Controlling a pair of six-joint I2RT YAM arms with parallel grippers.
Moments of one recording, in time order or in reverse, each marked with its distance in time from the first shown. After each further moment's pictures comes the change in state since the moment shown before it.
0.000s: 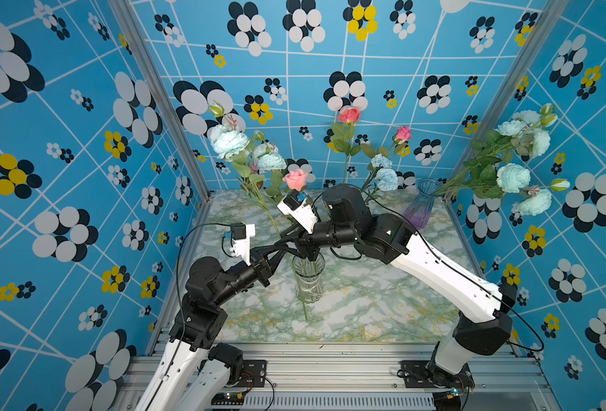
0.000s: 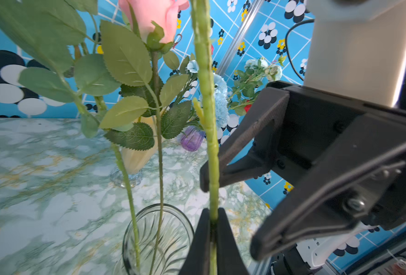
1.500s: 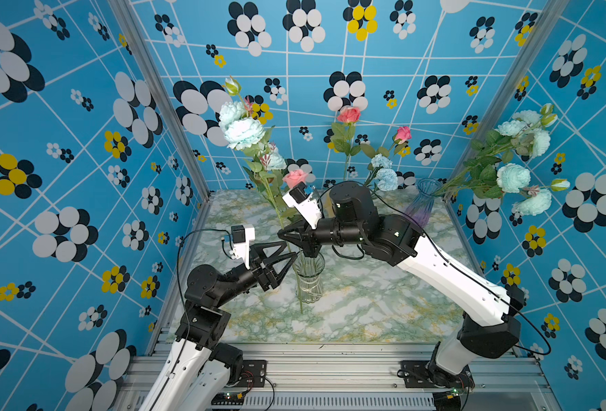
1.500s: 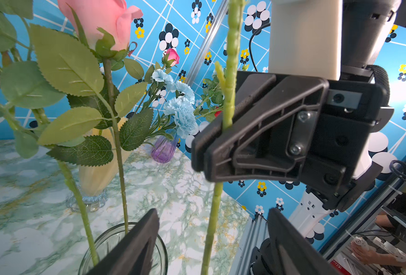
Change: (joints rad) left arm 0.011 -0.007 -0.125 0.323 0.174 -0.143; right arm 0.008 -0.032 -0.004 0.048 0.024 0.077
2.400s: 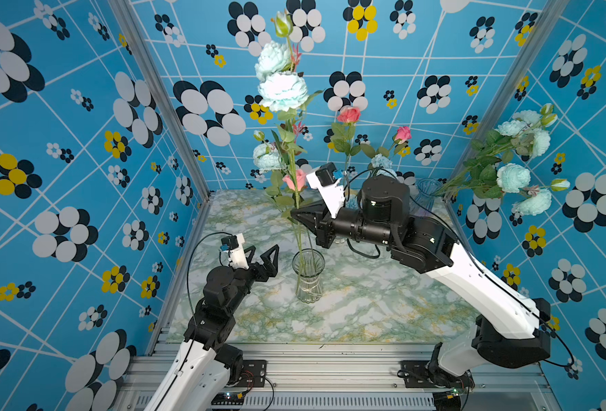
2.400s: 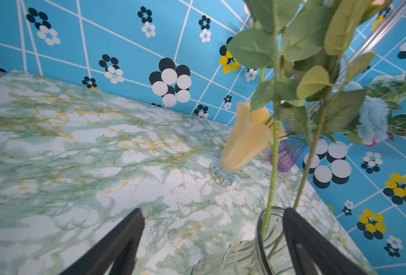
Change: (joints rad) left arm 0.000 -0.064 -0.148 -0.202 -0.595 0.192; right arm 0.029 -0.101 0.010 0.061 0.195 0.026
